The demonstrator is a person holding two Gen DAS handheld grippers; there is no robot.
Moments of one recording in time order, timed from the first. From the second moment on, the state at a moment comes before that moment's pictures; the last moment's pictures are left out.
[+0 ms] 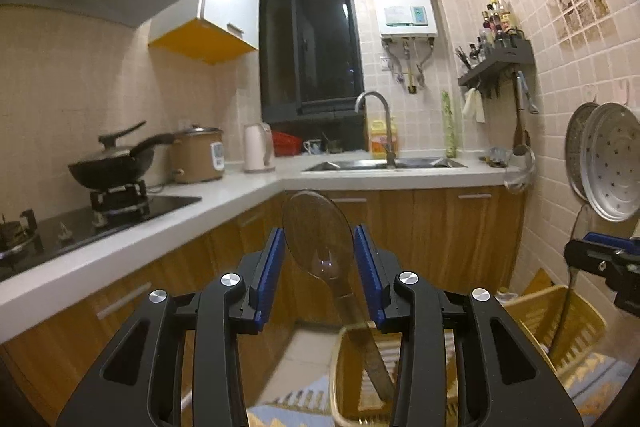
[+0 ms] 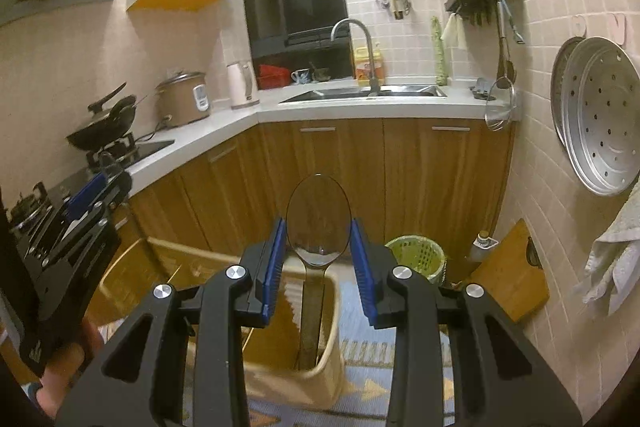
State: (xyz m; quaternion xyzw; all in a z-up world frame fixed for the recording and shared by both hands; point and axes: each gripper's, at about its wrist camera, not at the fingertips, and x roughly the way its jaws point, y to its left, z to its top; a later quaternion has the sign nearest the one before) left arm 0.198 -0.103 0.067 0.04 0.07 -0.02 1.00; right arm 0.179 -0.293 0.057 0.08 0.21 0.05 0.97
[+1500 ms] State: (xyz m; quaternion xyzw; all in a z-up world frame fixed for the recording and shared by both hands) left arm 0.099 -0.006 -0.059 0.11 0.54 -0.24 0.80; right arm 0.156 -0.159 -0.051 0.10 0.63 0.12 0.76
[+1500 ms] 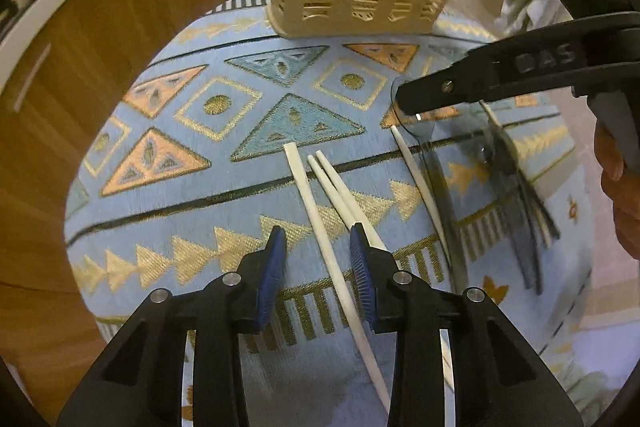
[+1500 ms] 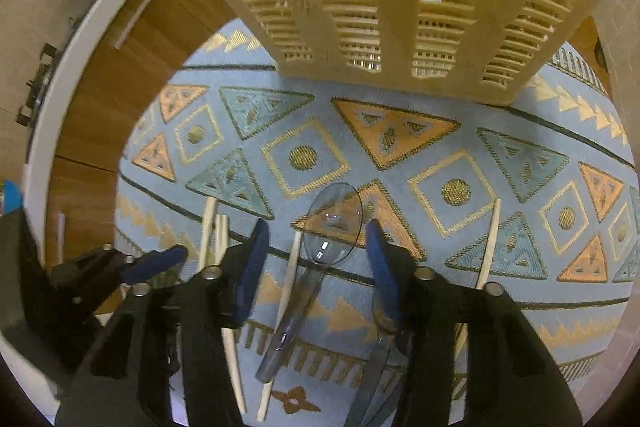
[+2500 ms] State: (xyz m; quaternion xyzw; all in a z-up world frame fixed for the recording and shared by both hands) left arm 0.145 0.025 -0.049 0.03 0.54 -0.16 0.83; right arm 0.190 -0.126 -0.069 -0.01 0.61 0.10 0.79
